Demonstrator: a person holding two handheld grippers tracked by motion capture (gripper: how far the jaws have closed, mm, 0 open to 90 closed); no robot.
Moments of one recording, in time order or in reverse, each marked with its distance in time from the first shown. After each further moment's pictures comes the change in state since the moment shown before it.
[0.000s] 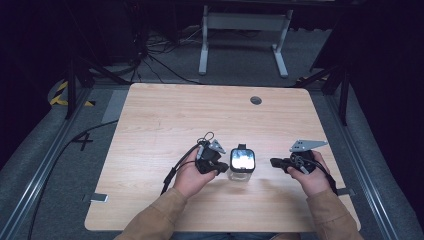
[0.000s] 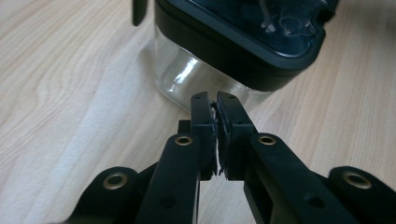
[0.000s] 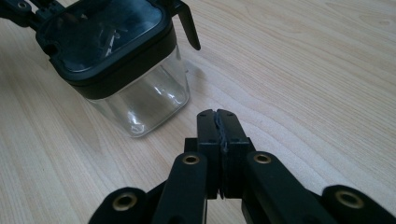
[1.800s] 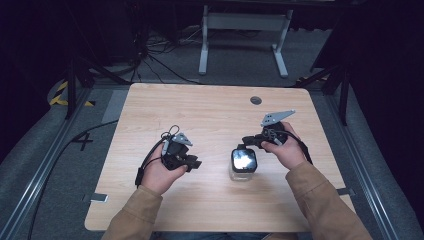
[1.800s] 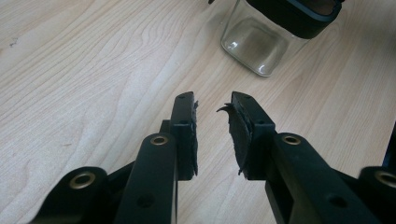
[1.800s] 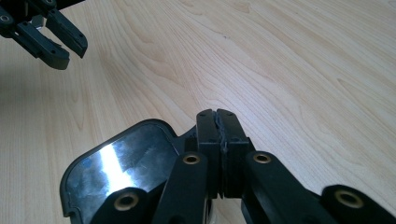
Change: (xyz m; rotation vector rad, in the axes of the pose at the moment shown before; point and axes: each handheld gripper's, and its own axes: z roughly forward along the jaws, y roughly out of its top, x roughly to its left) left arm 0.024 -0.033 -0.084 -0.009 0.089 -0.110; right arm 0.000 0.093 0.054 -0.018 0.194 -0.171
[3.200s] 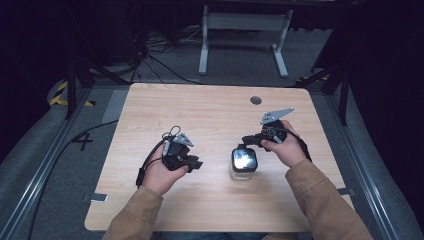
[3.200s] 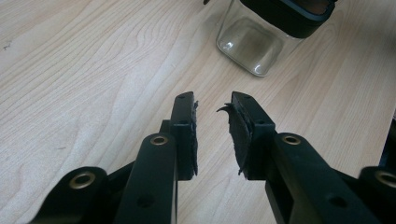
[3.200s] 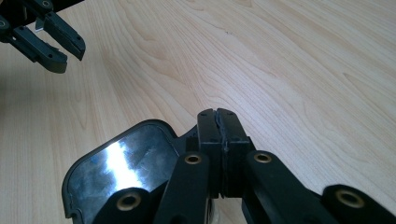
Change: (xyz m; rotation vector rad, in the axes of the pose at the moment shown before) left arm -0.002 0.001 0.001 0.002 -0.006 0.006; right arm -0.005 0.002 0.002 0.021 0.025 0.026
